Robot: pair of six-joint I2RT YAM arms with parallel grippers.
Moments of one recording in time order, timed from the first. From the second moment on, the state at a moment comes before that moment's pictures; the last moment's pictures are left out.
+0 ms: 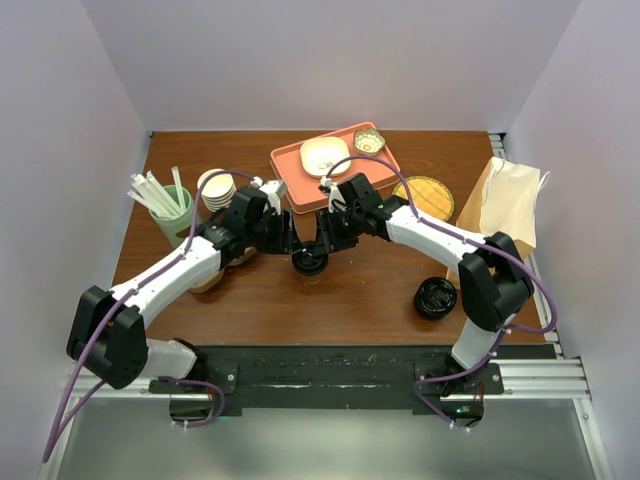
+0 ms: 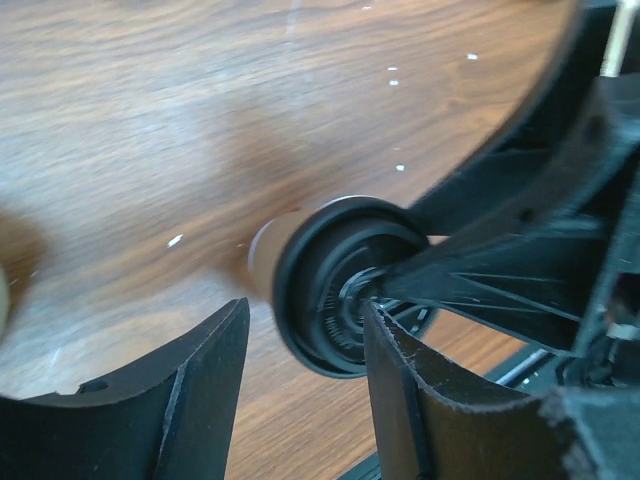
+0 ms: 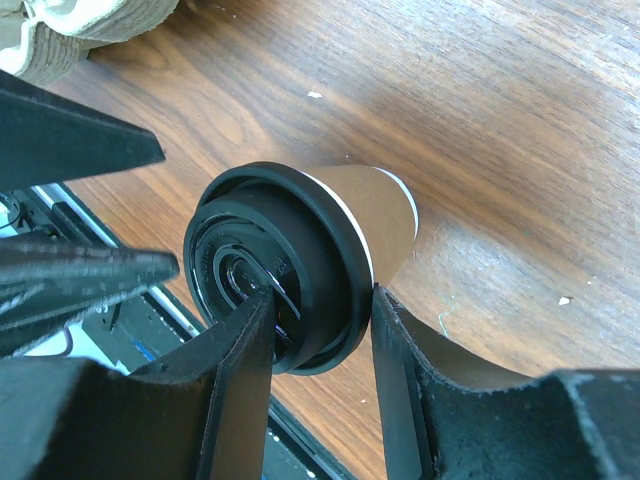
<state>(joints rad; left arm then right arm) -0.51 1.34 0.94 -0.36 0.19 -0.46 0.65 1.75 1.28 -0.46 -0.36 0.37</state>
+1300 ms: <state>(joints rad) -0.51 1.45 0.87 -0.16 0.31 -0.41 0.55 1.69 1.22 -0.49 -0.52 0.40</state>
